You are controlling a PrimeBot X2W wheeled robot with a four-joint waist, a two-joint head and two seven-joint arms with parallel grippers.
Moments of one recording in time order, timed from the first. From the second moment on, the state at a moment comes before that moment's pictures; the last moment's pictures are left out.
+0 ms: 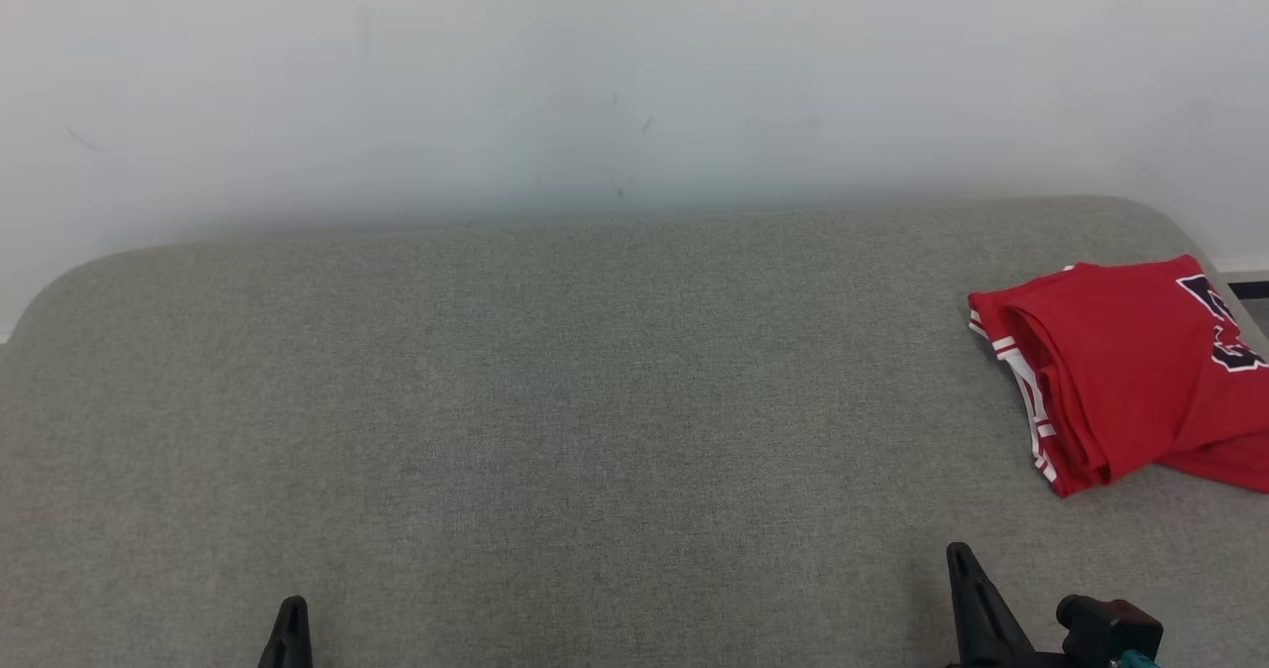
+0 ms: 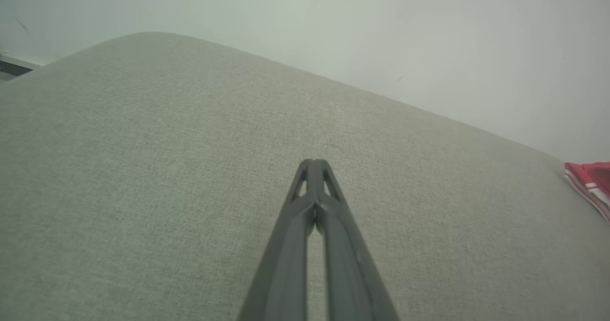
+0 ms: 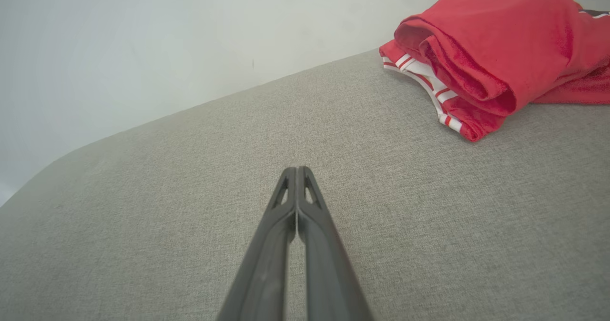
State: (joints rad) left arm 0.07 0.04 0.09 0.25 -0.32 -0.11 -0.21; right arm -0.03 -0.05 0.06 0.42 0.33 0.13 -0.21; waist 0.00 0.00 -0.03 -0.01
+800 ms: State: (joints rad) left arm 0.02 0.04 0.09 0.24 -0.72 -0.11 -0.12; right arm -0.05 -0.05 0.01 0.37 0.72 0.13 -0.11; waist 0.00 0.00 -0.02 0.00
